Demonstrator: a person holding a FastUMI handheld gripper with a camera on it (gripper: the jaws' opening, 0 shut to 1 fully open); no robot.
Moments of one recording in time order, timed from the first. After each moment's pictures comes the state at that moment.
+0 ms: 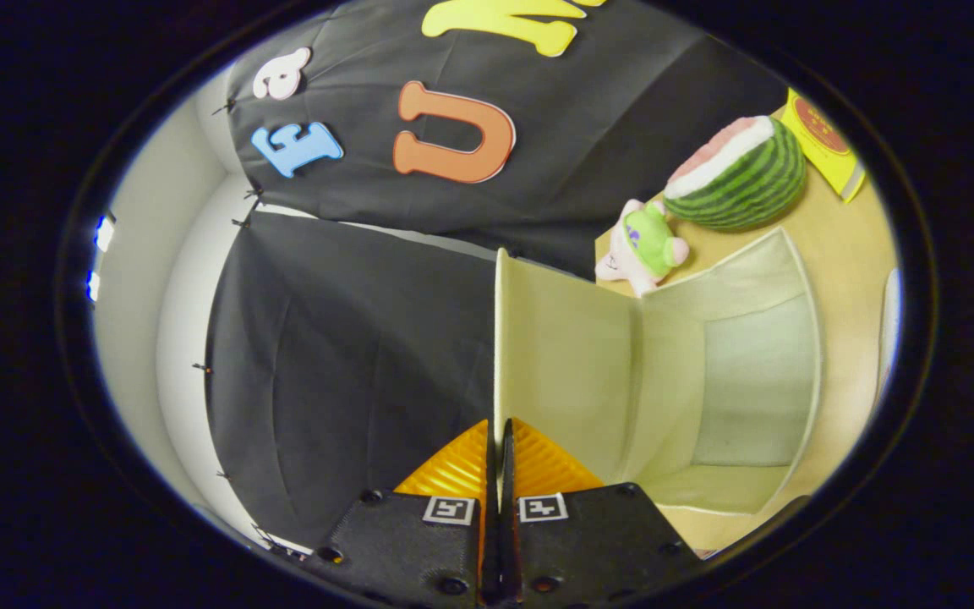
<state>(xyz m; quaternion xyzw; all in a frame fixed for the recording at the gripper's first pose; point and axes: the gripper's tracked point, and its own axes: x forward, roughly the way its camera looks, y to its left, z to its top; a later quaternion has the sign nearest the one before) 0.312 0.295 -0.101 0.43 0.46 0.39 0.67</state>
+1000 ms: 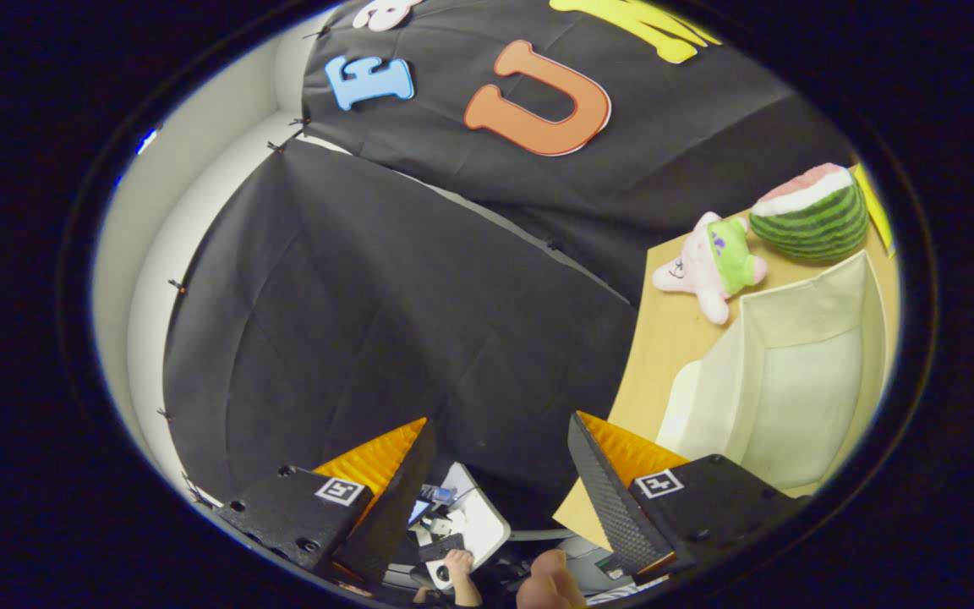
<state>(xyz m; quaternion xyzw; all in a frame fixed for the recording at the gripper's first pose) 0.271 0.390 -0.093 0.32 0.41 0.43 0.73</state>
